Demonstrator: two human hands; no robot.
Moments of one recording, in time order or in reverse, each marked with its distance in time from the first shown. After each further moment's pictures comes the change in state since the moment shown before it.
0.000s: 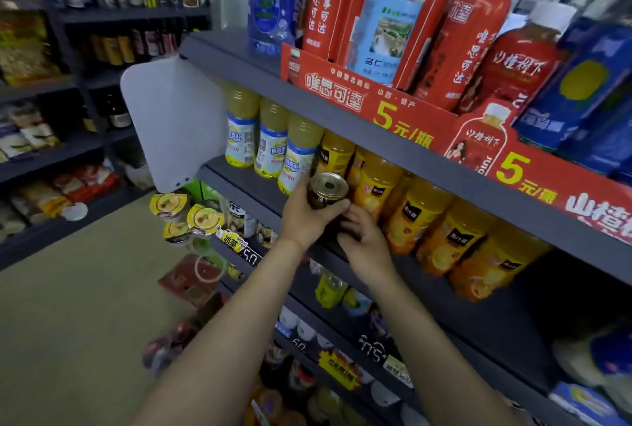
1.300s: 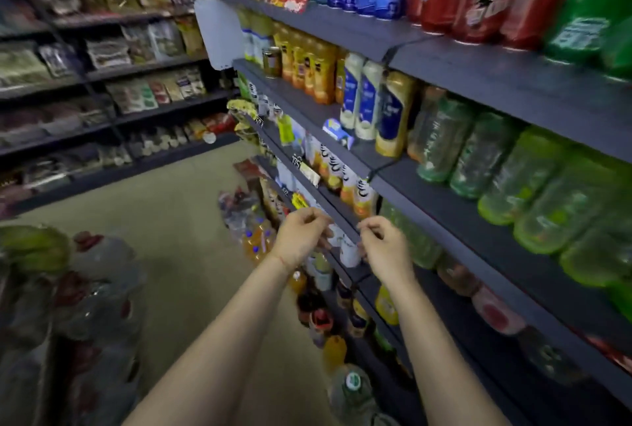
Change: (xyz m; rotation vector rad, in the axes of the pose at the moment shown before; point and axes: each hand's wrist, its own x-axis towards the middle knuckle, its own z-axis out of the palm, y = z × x) left_hand -0.635 0.086 0.426 0.117 0.227 -0.317; right_hand -0.466 0.237 -0.490 0.009 -0.256 -0.029
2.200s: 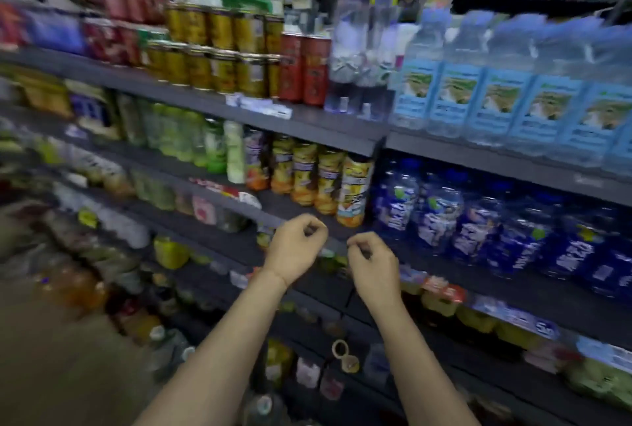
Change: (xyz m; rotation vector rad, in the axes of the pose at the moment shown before) left_hand -0.565 0.050 0.446 0.246 -0.434 0.483; right_hand -0.580 0.136 -0.490 -0.145 0.640 -0.031
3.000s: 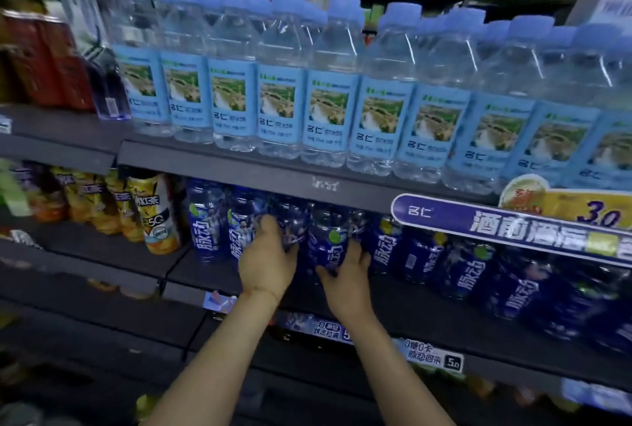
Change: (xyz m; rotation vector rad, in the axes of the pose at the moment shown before) left_hand 0.054 0.127 0.295 0.420 0.168 0.088; right_hand 0.085 0.160 -0.243 -0.147 0.094 0.184
